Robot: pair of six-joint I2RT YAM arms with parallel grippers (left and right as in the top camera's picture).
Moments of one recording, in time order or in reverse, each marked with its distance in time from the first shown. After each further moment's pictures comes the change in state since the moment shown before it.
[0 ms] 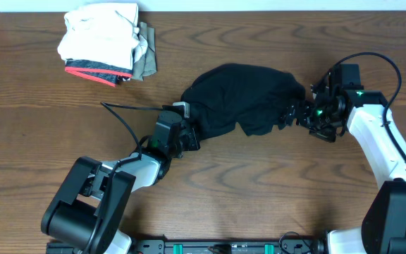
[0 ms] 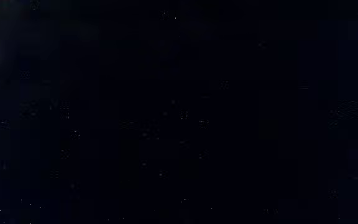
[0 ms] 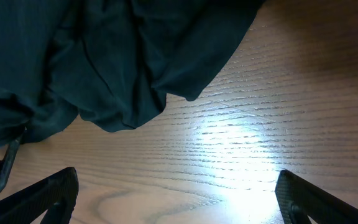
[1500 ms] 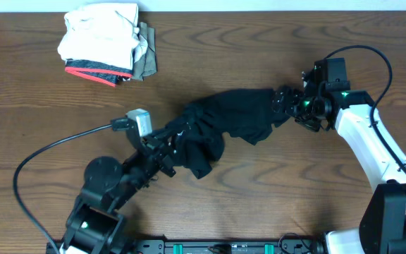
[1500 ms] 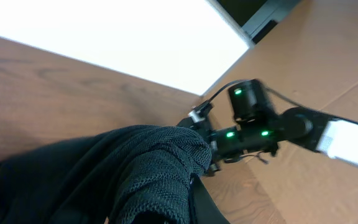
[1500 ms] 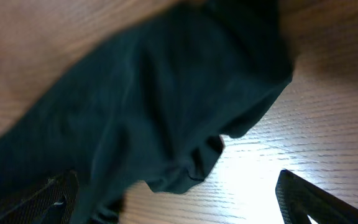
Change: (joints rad) left arm 0.000 -1.106 -0.002 -0.440 0.123 -0.131; right arm 0.095 0.000 -0.001 0.196 0.003 0.223
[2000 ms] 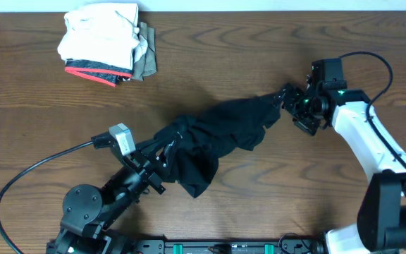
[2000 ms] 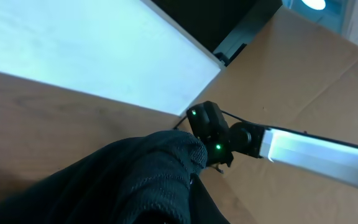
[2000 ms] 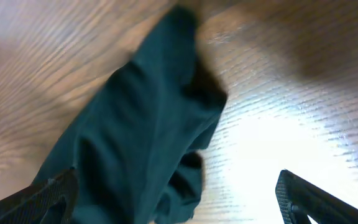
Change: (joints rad) left arm 0.000 -0.171 0.000 -0.047 0.000 -0.042; right arm 0.000 0.064 0.000 0.025 0.037 0.196
